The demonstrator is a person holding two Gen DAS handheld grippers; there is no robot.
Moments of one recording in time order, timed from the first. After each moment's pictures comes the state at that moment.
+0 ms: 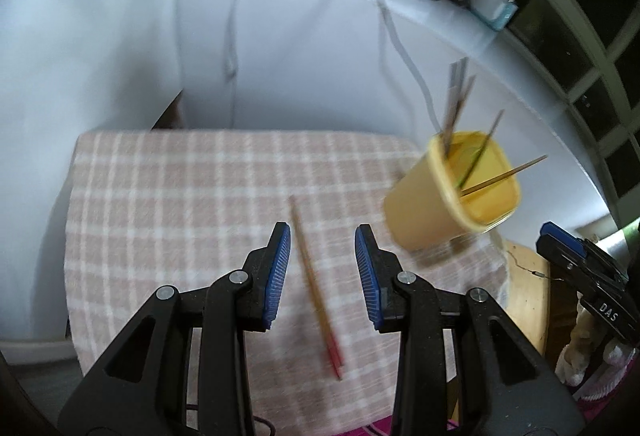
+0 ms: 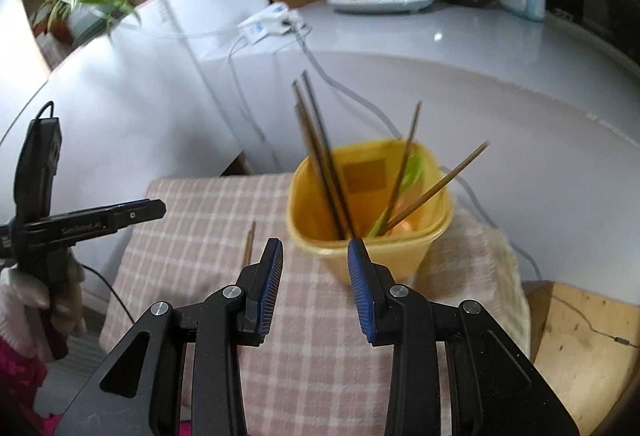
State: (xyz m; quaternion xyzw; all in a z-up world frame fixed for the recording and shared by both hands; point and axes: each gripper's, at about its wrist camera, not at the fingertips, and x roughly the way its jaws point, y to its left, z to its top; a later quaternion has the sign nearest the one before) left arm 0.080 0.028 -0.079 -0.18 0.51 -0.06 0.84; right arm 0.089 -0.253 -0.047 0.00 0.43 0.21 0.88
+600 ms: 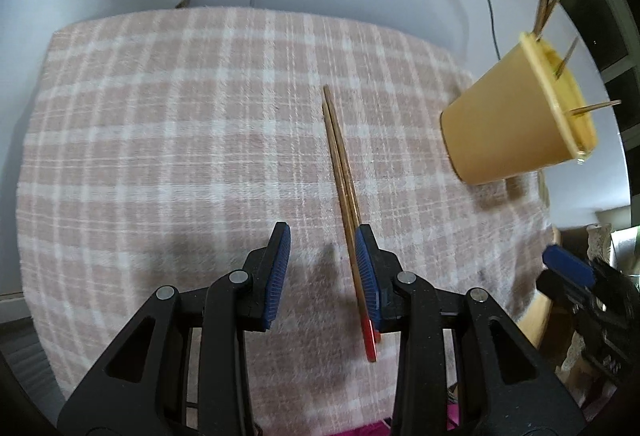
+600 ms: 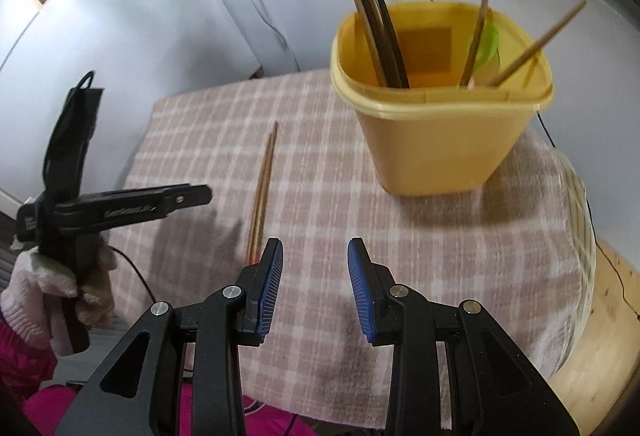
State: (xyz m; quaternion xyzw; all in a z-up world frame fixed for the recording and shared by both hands) left arm 0.066 0.000 -0.185 -0.19 0.60 -0.05 0.78; right arm 0.077 -0.221 -0.135 -0.01 0.53 0.24 0.81
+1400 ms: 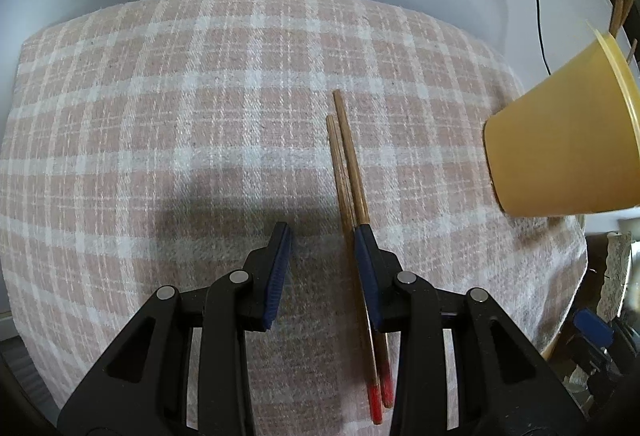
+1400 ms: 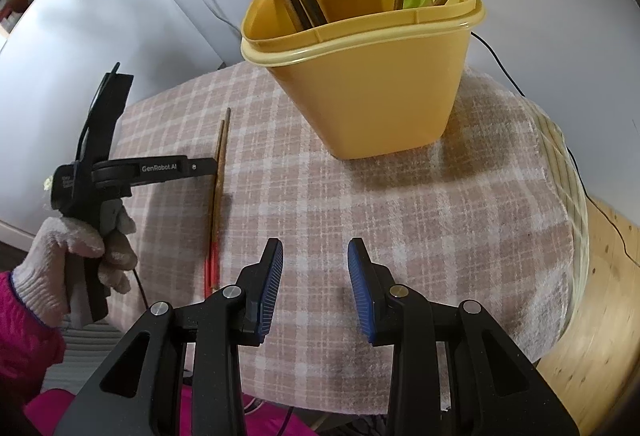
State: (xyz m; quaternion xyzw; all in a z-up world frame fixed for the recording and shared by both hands) left arm 0.126 -0.032 -0.230 -0.17 0.62 -0.02 0.77; right arm 0.073 -0.256 -0.154 0.02 0.55 0.19 0.81
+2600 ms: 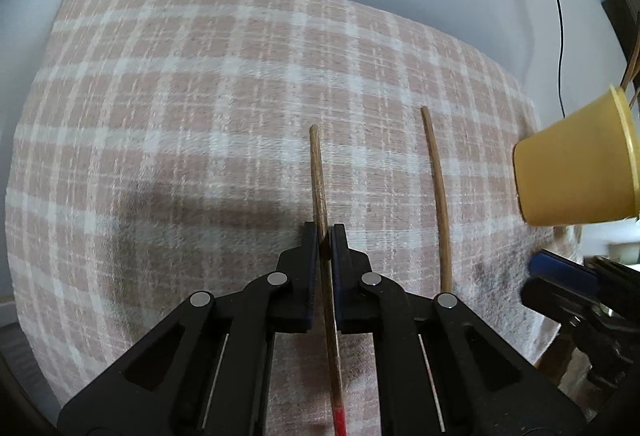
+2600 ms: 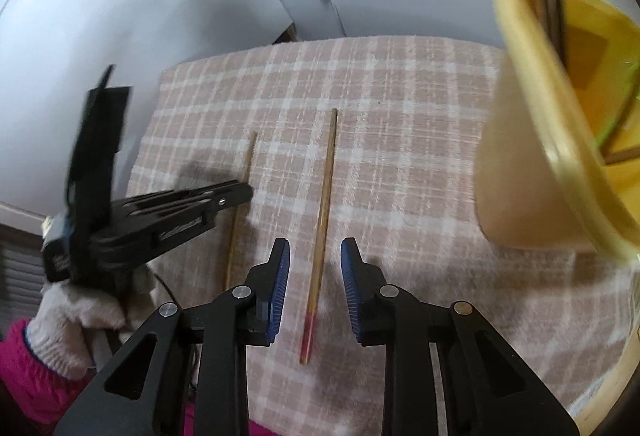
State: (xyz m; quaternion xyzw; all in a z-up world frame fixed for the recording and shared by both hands) left arm 0.164 0.083 -0.245 -0.22 0.59 0.01 0.77; right arm 0.136 -0.133 -0.183 -0.02 0.60 0.28 0.75
